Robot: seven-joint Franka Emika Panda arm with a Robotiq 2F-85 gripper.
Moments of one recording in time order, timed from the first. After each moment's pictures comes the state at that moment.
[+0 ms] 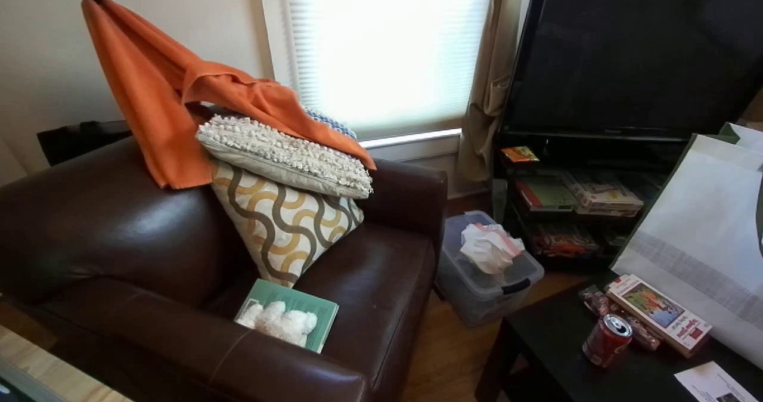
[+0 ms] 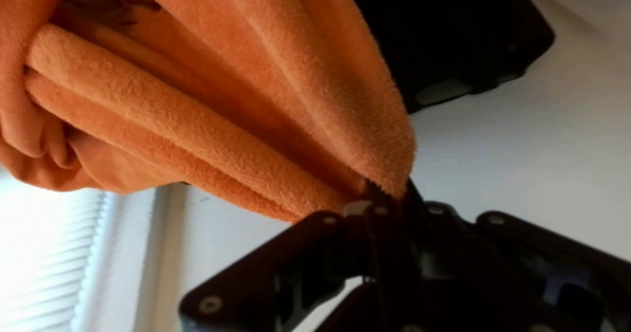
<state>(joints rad) 0.59 0.47 0.23 -1.29 -0.12 2.28 0.38</state>
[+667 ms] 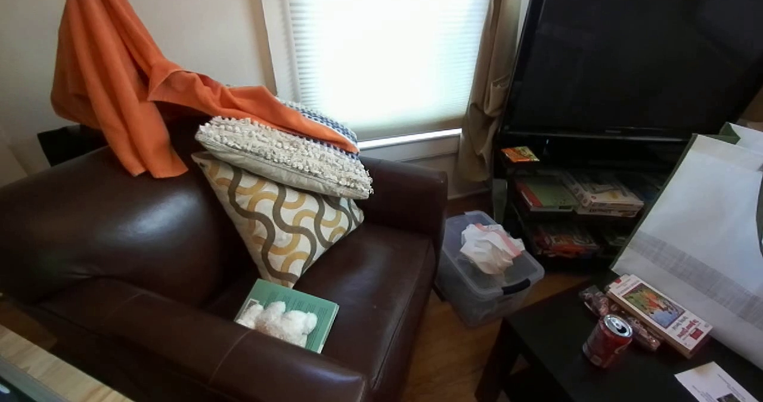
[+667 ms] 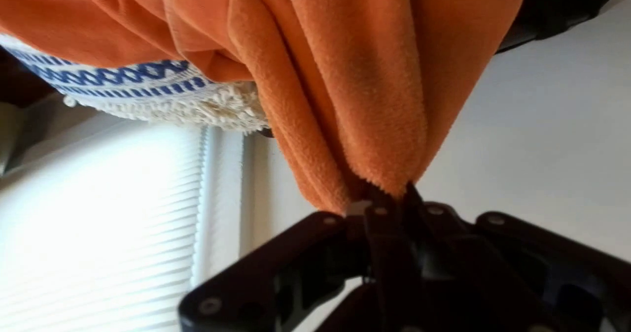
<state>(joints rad) 0.66 0.24 0.14 -1.48 -0.32 2.27 0.64</state>
